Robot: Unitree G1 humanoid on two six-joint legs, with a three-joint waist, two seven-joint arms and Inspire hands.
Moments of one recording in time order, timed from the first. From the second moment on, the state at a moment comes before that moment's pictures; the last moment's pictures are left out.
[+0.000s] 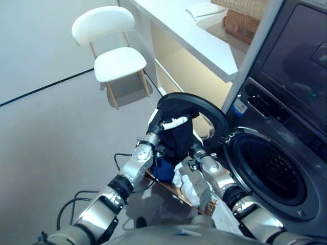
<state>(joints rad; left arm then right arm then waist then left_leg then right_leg) -0.42 0.07 -0.53 0.58 -0.41 -0.22 0.13 -0.33 -0.25 0.47 0.76 0.36 -0.18 -0.04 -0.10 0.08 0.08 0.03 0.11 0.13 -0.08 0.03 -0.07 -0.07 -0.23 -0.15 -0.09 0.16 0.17</state>
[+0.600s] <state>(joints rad) -0.42 0.08 -0.53 0.58 -0.41 -0.22 0.13 -0.32 -0.26 0.41 0.76 0.38 -0.18 -0.04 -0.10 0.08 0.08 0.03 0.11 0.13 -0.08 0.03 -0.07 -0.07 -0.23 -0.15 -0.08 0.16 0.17</state>
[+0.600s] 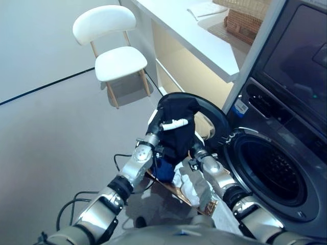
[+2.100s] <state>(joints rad) -0.29 0.15 -0.34 0.50 -0.36 -0.24 0.16 0.01 -0.29 0.05 0.69 0.37 -0.27 -0.15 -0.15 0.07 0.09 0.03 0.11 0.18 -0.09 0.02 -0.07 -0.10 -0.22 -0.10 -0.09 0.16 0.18</state>
